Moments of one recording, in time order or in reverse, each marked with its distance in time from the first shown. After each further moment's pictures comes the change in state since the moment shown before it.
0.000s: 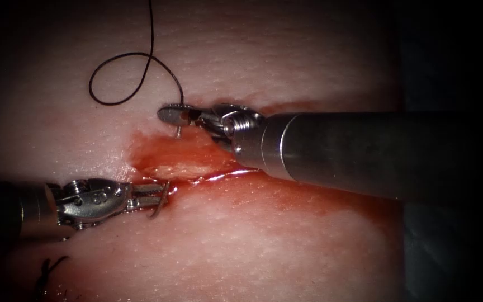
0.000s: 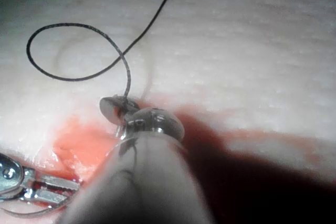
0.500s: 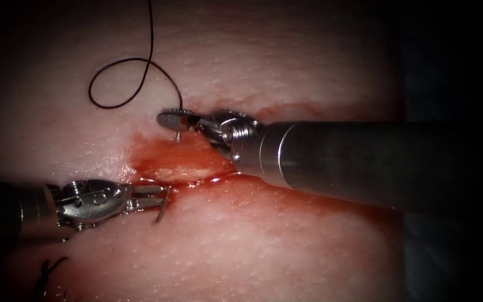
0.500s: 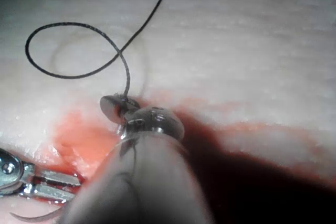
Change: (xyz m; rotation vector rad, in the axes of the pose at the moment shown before) right arm -0.002 0.001 0.000 0.000 -0.020 -0.005; left arm 0.000 0.000 0.000 0.003 -0.001 -0.001
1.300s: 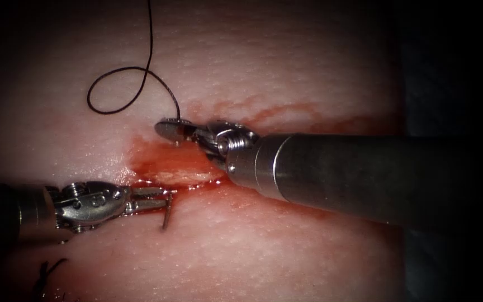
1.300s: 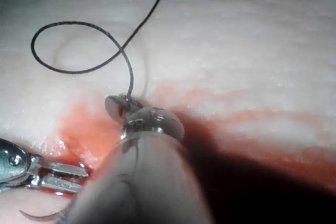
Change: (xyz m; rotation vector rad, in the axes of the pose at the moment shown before) right arm -0.004 -0.001 -0.001 -0.033 -0.052 0.060; left arm 0.000 0.000 0.000 0.003 -0.001 0.003
